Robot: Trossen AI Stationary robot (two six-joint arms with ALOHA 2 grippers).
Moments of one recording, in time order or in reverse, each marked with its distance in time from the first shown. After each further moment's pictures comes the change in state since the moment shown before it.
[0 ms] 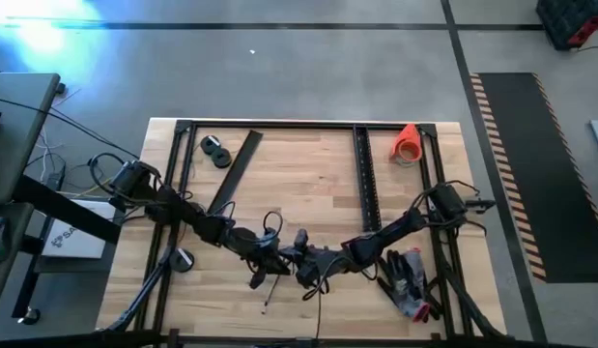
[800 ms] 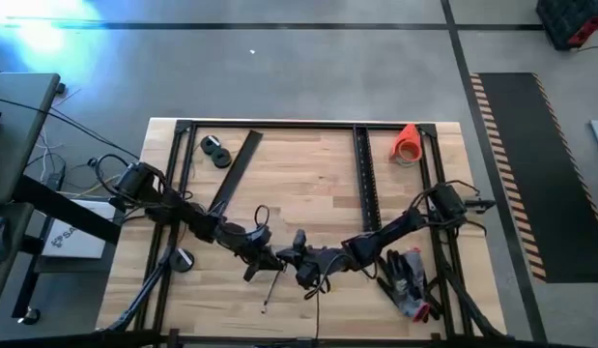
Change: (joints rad) left arm 0.009 0.060 -0.158 0.289 -0.006 -0.174; right arm -0.009 0.001 0.000 0.039 -0.087 -0.013
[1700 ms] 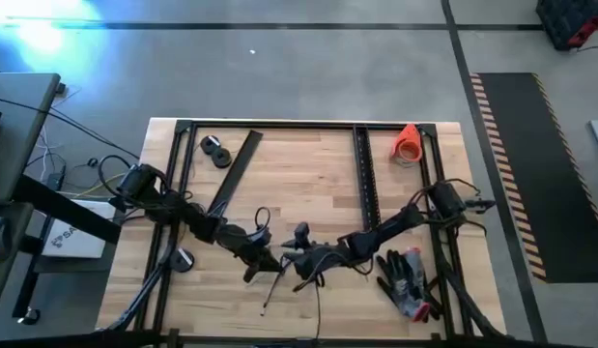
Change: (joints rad) left arm -0.003 0.003 0.000 0.003 0.002 -0.009; right arm -0.035 0.000 0.000 -0.221 -0.017 0.405
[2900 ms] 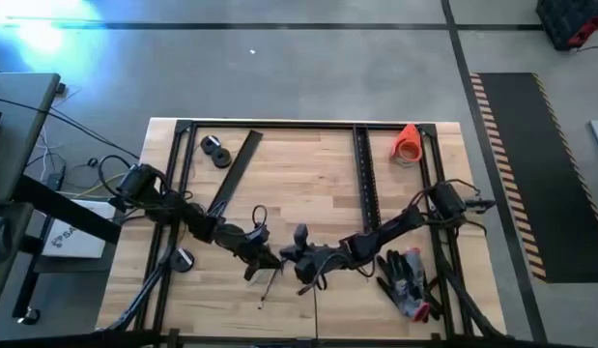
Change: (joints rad) left arm 0.000 0.000 -0.024 0.037 -0.069 0.002; right arm 0.007 0.000 0.000 0.095 0.020 -0.121
